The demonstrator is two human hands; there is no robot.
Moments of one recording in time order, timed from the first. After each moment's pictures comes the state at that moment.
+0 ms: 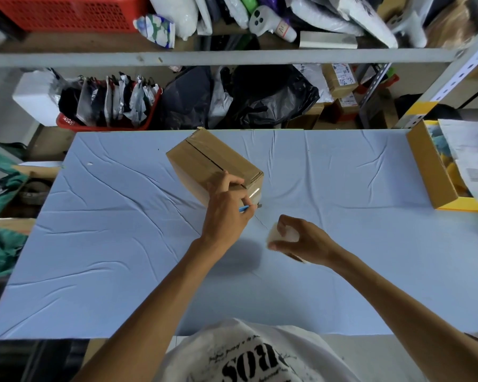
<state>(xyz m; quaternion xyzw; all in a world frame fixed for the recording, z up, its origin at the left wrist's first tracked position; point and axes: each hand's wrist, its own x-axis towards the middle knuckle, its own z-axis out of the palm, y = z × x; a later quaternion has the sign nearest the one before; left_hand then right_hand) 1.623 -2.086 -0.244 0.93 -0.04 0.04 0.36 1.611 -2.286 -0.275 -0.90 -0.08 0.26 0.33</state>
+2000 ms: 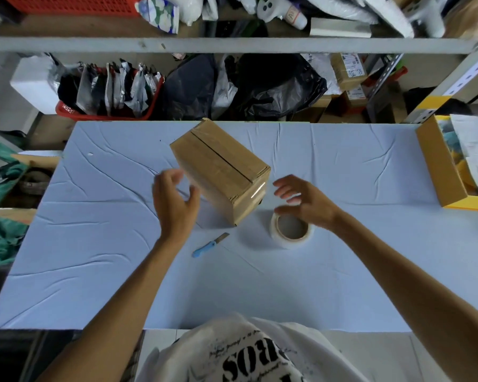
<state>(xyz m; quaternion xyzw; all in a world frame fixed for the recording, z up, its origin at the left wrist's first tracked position) 1.631 -2.008 -0.287 0.87 0.15 0.22 0.42 1.666 -2.276 -0.261 -0.85 -0.08 0.23 0.47</state>
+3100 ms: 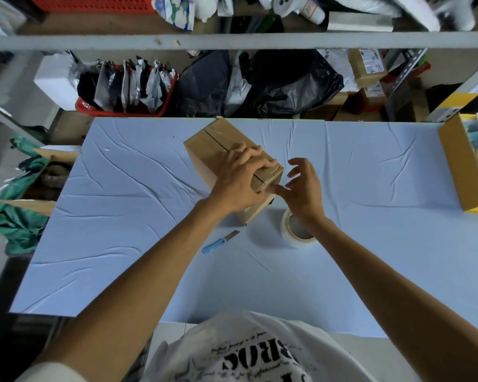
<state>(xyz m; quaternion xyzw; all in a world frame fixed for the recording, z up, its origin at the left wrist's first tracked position) 1.674 -2.064 -0.245 0.95 -0.15 -0.02 0.26 1.676 -2.232 -0.295 -0.87 0.01 -0.02 0.50</state>
